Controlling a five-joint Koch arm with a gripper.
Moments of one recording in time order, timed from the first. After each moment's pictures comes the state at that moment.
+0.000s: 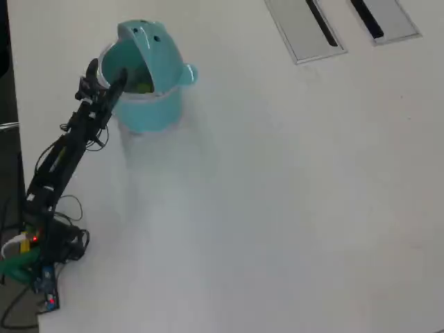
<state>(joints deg) -49.3 97.3 90.6 -1.7 -77.8</state>
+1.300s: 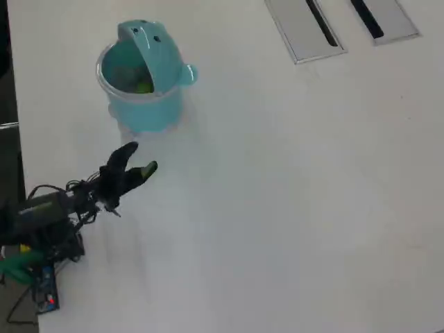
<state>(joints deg) -5.3 131.2 138.1 -25.8 -23.3</state>
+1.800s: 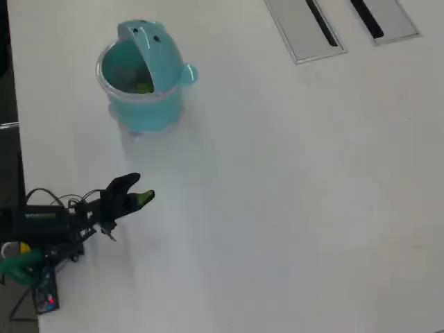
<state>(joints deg) -0.8 131.2 165.0 -47.0 -20.0</state>
